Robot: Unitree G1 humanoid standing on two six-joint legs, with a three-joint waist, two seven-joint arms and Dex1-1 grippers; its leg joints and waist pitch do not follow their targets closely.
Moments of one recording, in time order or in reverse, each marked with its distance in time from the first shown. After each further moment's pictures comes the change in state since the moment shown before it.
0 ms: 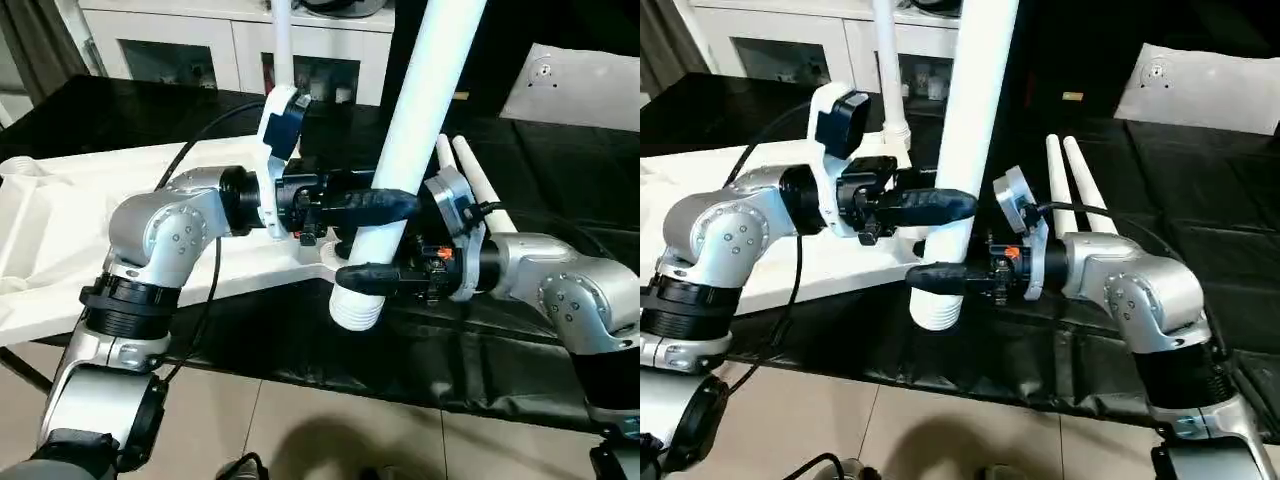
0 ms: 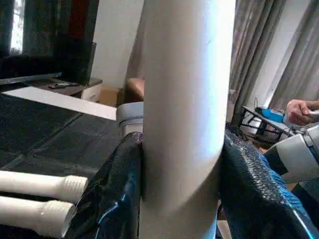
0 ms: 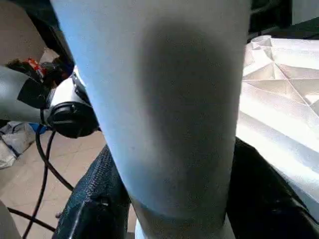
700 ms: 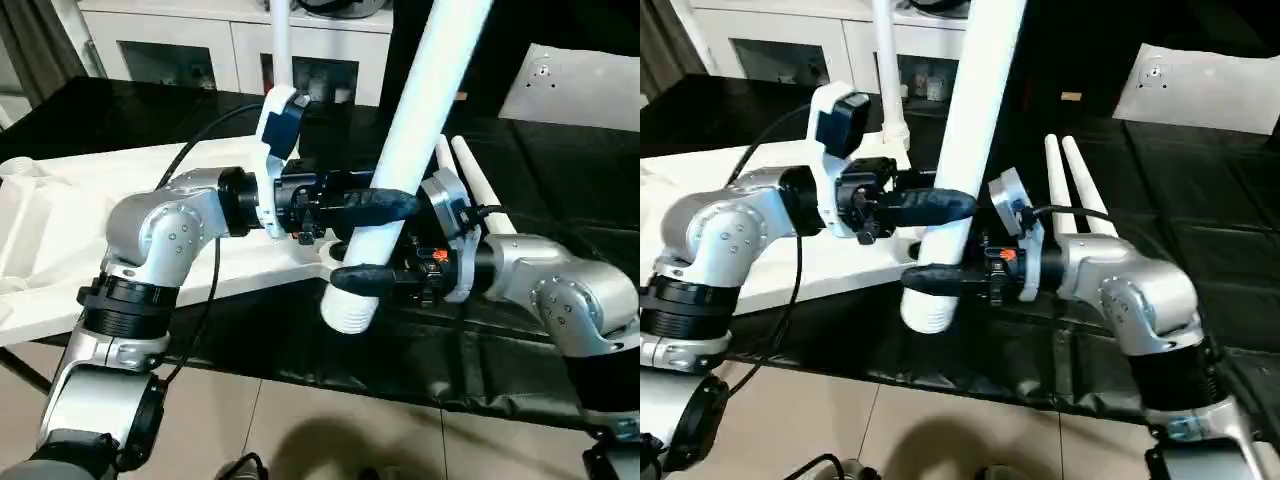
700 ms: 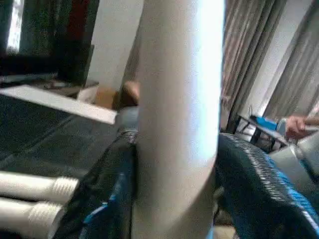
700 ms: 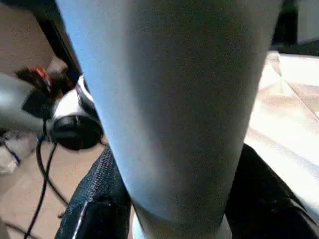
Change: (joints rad) left arm 0.009 -0.053 0.035 -0.053 -0.060 0.073 0.068; right arm 0.041 0.081 -0.009 -0.018 -0.008 -0.060 -0.030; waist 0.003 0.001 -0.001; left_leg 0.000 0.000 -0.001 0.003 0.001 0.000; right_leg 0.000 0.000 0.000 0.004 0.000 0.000
